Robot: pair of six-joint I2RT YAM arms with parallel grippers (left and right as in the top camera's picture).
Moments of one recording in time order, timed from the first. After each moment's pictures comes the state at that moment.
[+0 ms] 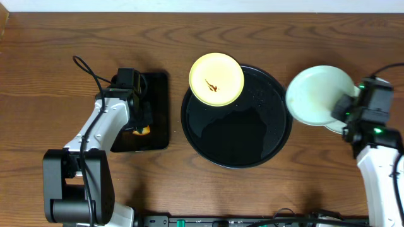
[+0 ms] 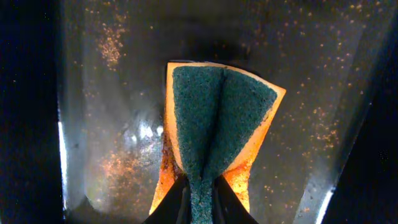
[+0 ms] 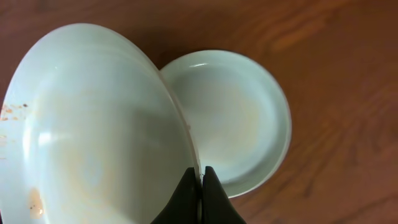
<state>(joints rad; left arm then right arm) -0.04 1.67 1.02 -0.76 -0.05 -0.25 -0.22 1.21 0.88 -0.51 0.18 0.29</state>
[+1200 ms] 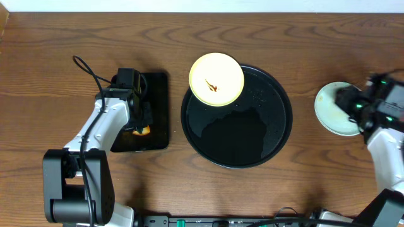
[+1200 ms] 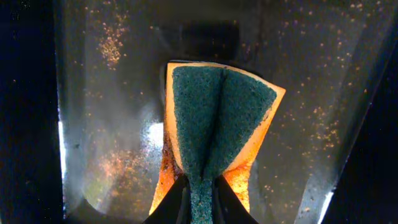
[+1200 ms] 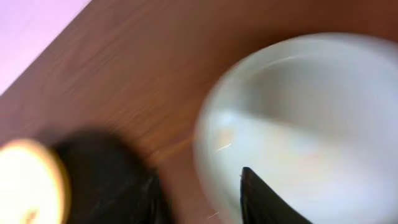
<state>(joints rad) -0.04 1.67 1.02 -0.76 -0.05 -0.25 -0.36 1.43 0.88 -0.31 -0.36 0.36</state>
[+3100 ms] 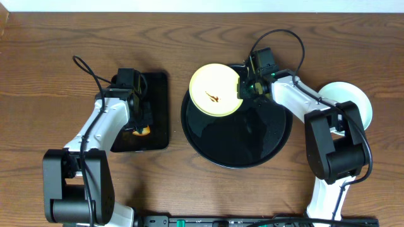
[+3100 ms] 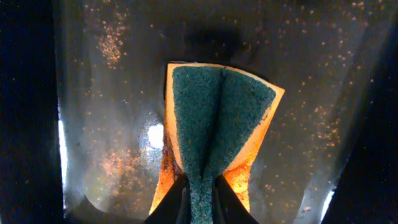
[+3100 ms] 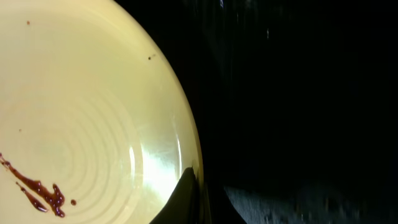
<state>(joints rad) -0.04 1.67 1.02 -0.76 -0.05 -0.25 0.32 2.06 1.33 -0.45 -0.19 0.35</state>
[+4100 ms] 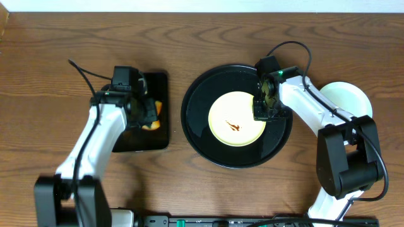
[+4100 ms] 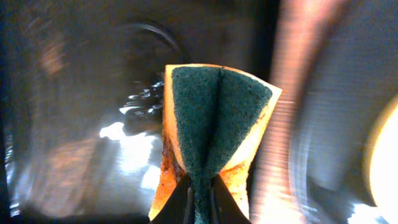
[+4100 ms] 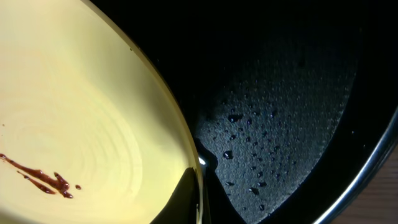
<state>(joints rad) -0.08 1.51 1.03 -0.77 0.16 -0.25 0.32 1.93 1.33 -0.97 -0.01 0.35</state>
